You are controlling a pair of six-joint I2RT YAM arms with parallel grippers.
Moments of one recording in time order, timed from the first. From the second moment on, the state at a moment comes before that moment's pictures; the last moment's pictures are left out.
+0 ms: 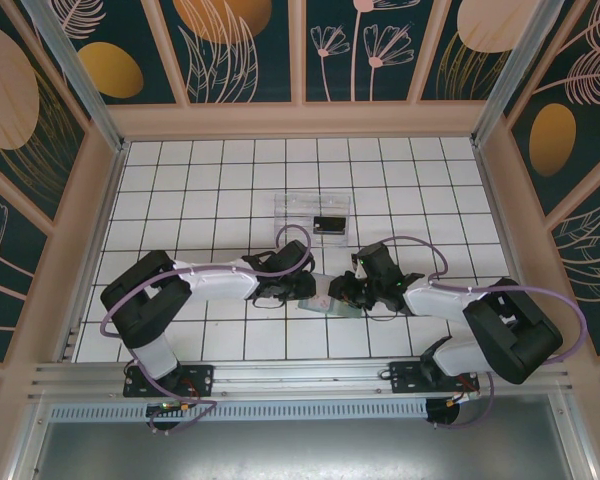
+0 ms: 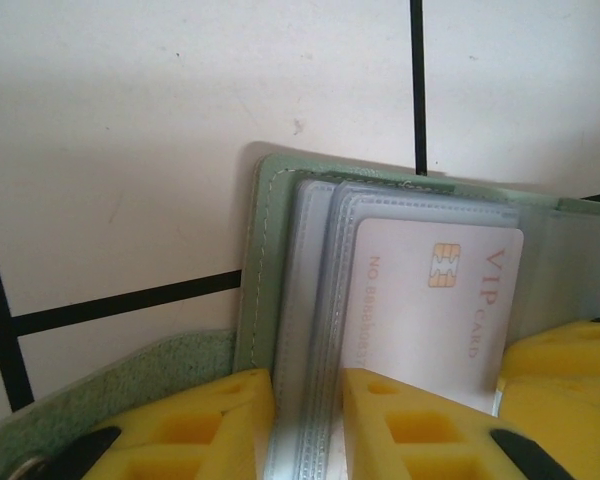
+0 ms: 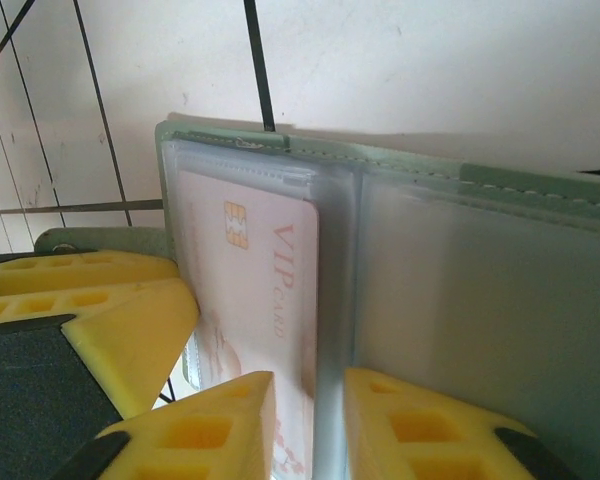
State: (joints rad) left arm -0.94 1.73 0.88 -0.20 0.08 -0.94; right arm 0.65 1.35 0.41 0.05 -0.41 0.96
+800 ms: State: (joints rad) left arm -0.94 1.74 0.89 -0.18 0.09 -0.94; right arm 0.65 1.33 0.37 0.12 -0.43 0.99
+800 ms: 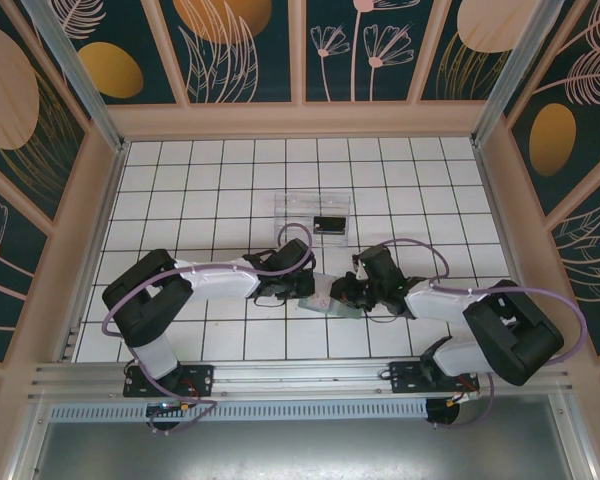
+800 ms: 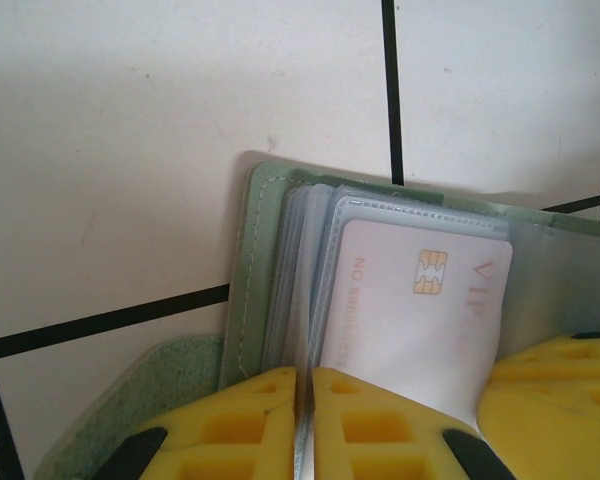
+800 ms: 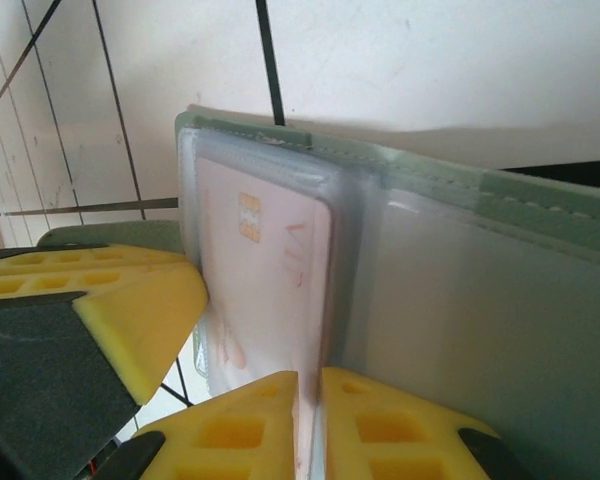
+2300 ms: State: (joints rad) left arm -0.93 1.76 0.91 -0.18 0.13 -0.88; right arm 0.64 1.33 0.33 0.17 -0.41 1.02
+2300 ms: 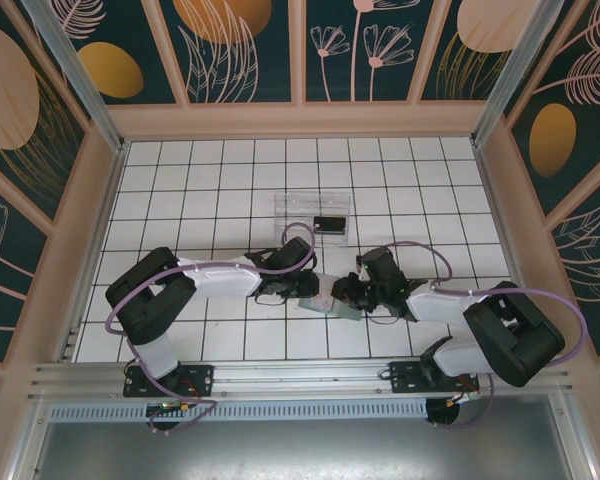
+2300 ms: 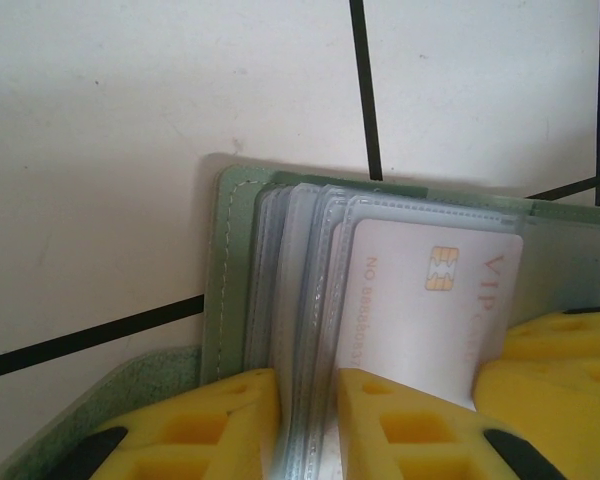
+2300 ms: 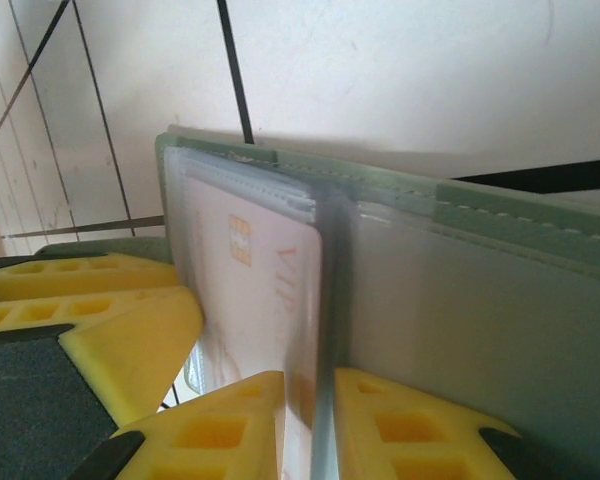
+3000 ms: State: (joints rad) left arm -0.93 1.77 0.92 -0.19 0.15 -0.88; right arm 0.62 1.29 0.25 0.35 -0.45 1.08
